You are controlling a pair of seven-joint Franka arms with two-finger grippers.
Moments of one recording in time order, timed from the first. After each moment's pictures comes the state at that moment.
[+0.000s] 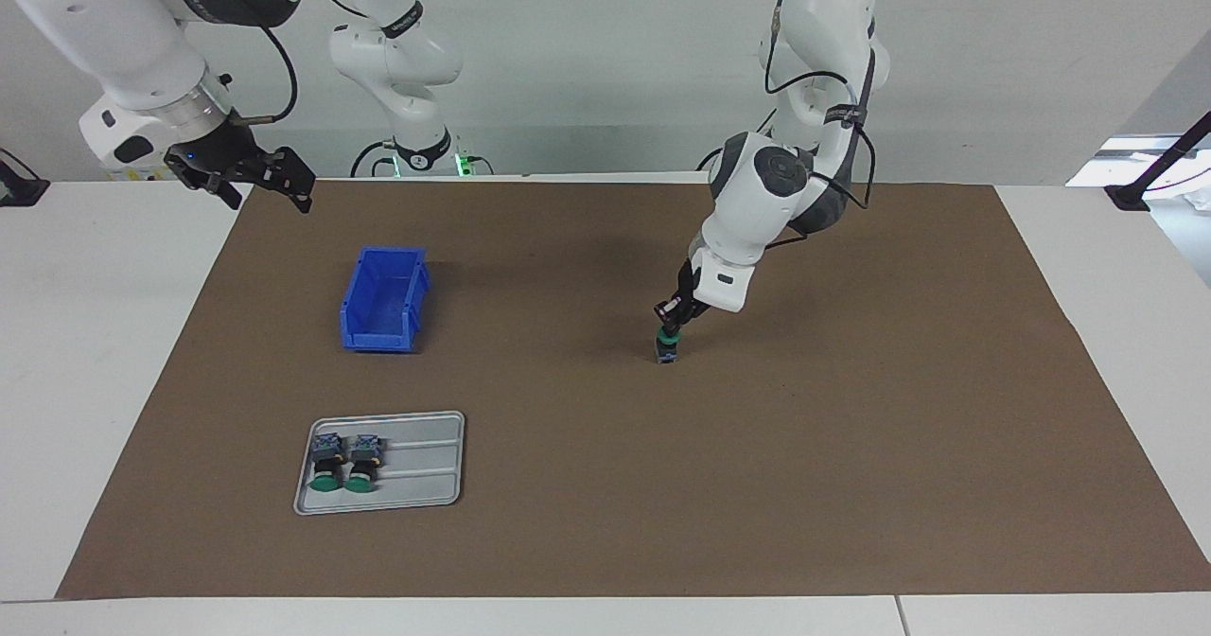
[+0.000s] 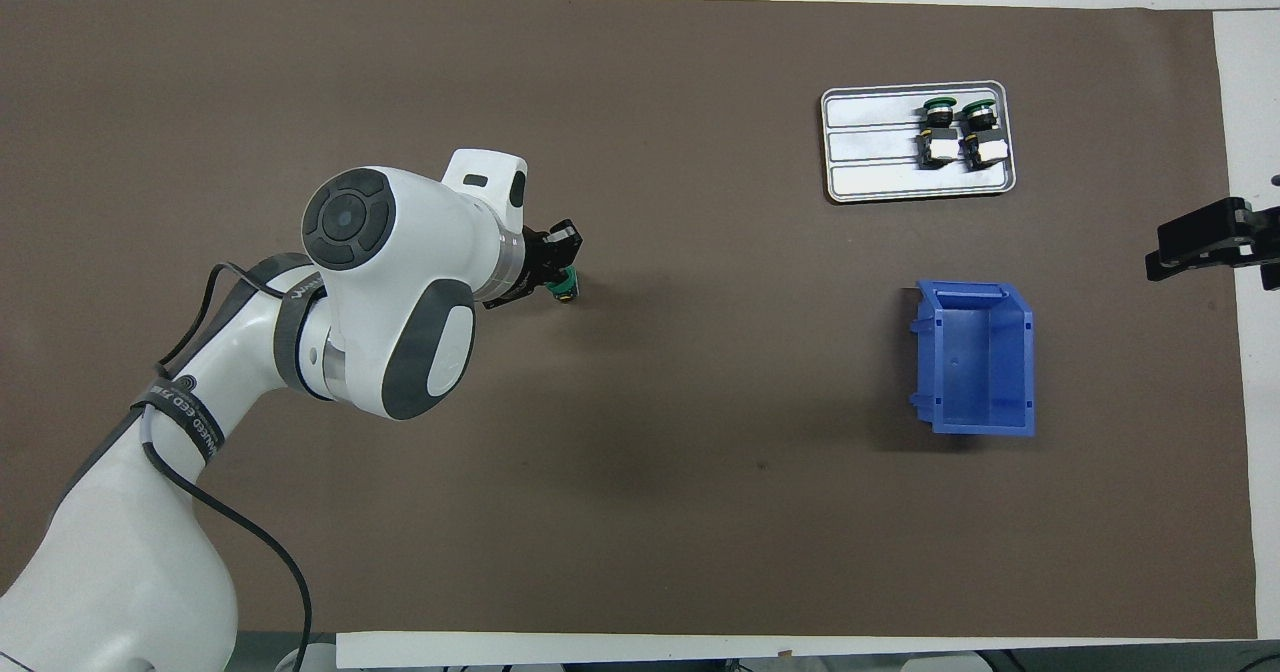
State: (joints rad) left arm -0.59 0.23 -0.03 -1.98 -0.33 2.38 -0.84; right arm -0.12 -0.02 0.03 -1.61 0.01 1.43 0.01
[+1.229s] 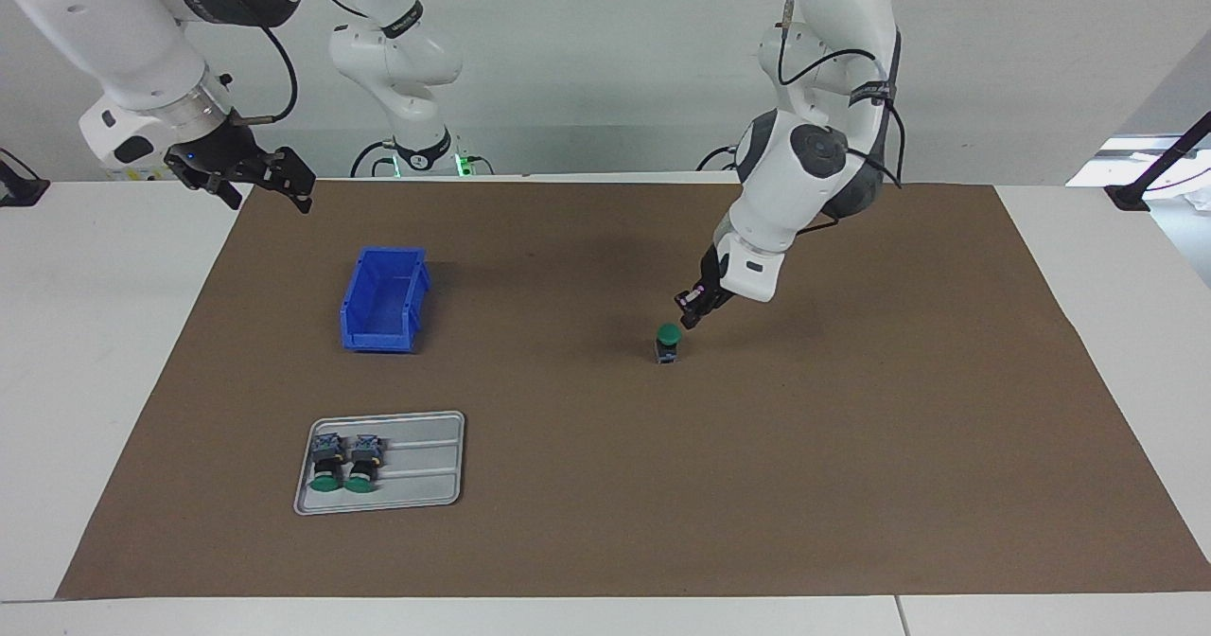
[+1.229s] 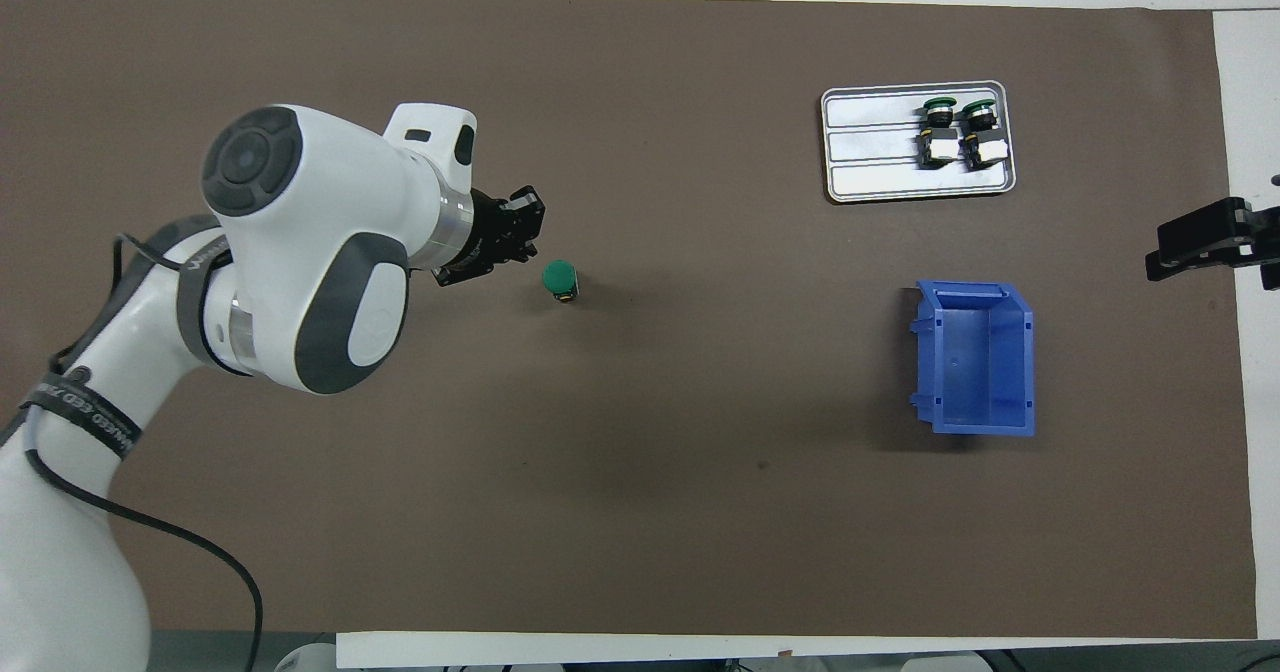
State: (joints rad) left arm -0.50 0.16 -0.01 -1.85 -0.32 2.13 -0.83; right arm -0.12 -0.02 0.03 -1.61 0.01 1.43 0.01
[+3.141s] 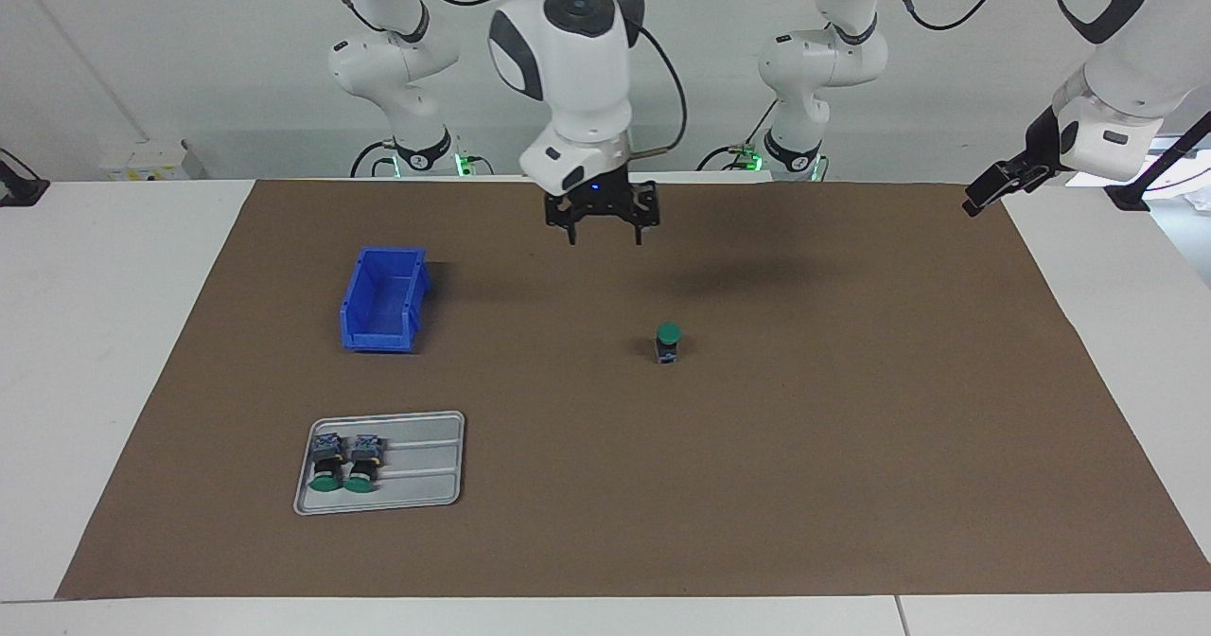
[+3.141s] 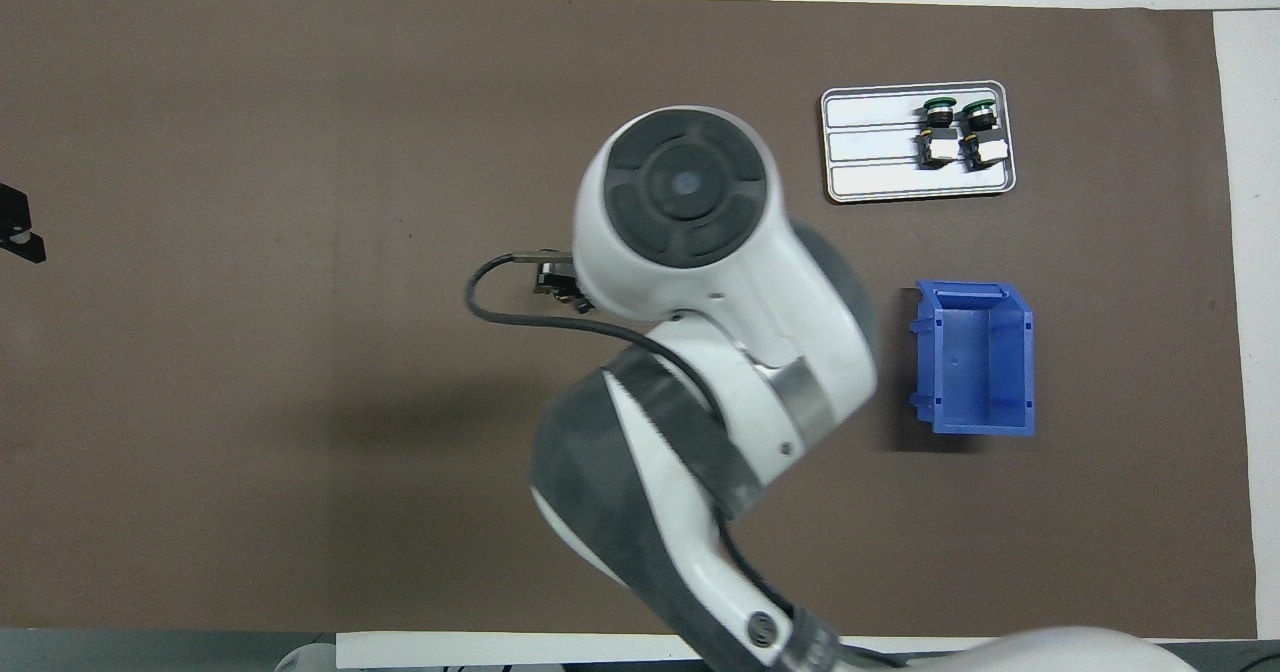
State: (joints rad) left arm -0.01 0.05 0.01 -1.48 0.05 1.33 -0.26; right arm 0.62 0.33 0.08 -1.47 0.04 1.89 0.78
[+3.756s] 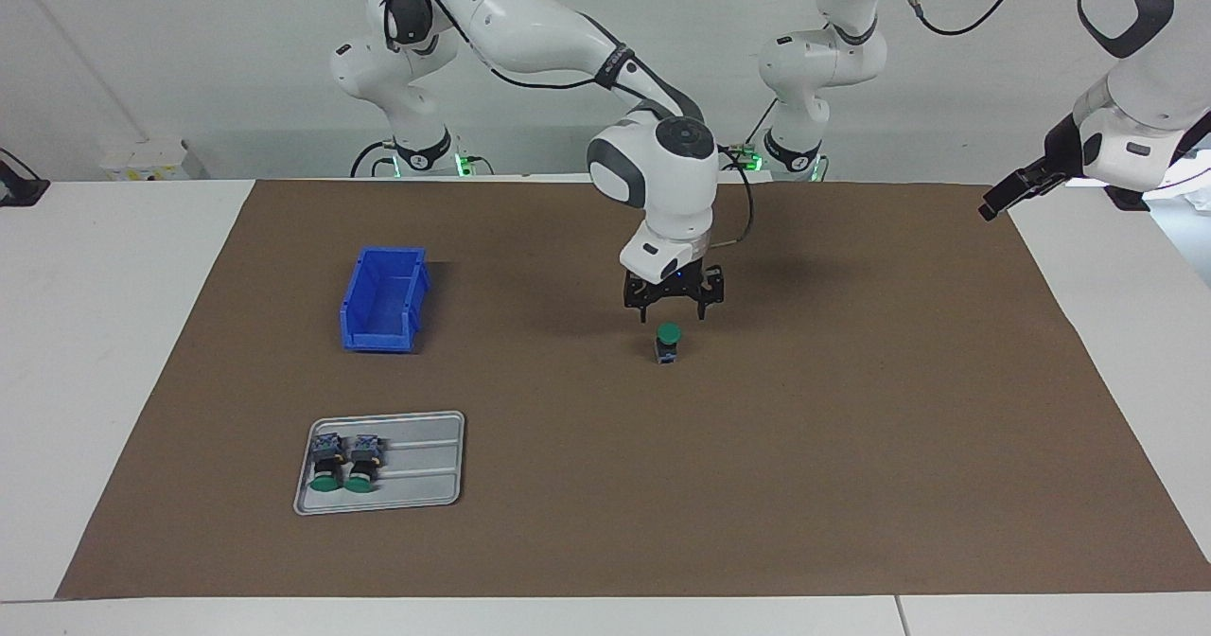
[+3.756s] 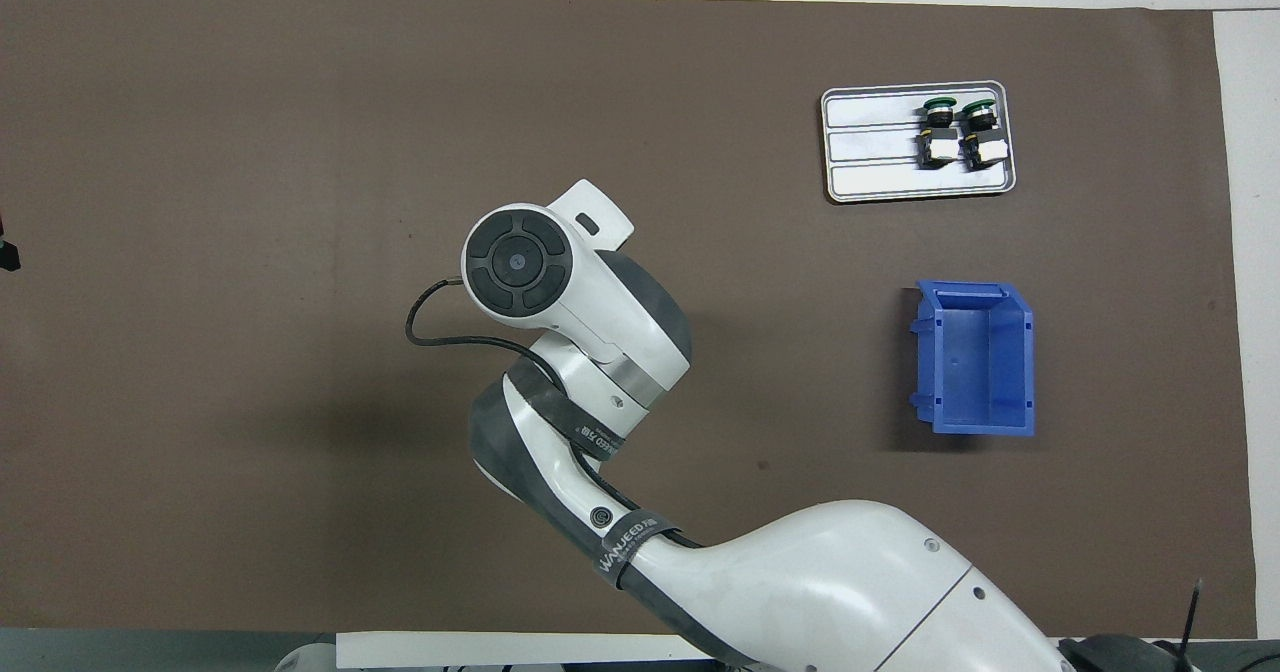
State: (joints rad) left arm 0.04 0.06 0.01 -1.50 0.05 1.34 -0.25; right arm 0.68 0.56 0.07 -1.48 -0.09 2.16 0.79
